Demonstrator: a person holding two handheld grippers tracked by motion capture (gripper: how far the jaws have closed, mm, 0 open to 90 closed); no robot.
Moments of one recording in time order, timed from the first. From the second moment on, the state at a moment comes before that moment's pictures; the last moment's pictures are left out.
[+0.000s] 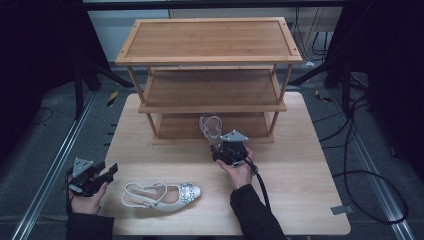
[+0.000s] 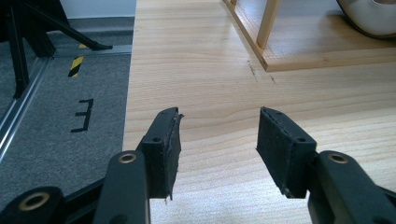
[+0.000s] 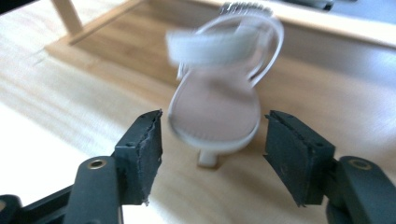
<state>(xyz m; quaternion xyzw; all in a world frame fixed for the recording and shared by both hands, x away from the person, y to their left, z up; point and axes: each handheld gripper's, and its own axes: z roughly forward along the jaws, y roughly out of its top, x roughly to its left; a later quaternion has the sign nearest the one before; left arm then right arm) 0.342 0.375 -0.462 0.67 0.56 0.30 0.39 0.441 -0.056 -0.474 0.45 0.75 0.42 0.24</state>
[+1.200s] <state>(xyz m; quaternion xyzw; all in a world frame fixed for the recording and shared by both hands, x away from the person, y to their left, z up) 0.343 0.376 -0.464 0.67 0.56 0.30 0.39 0.484 -0.011 -0.490 0.47 0.74 0.42 0.22</state>
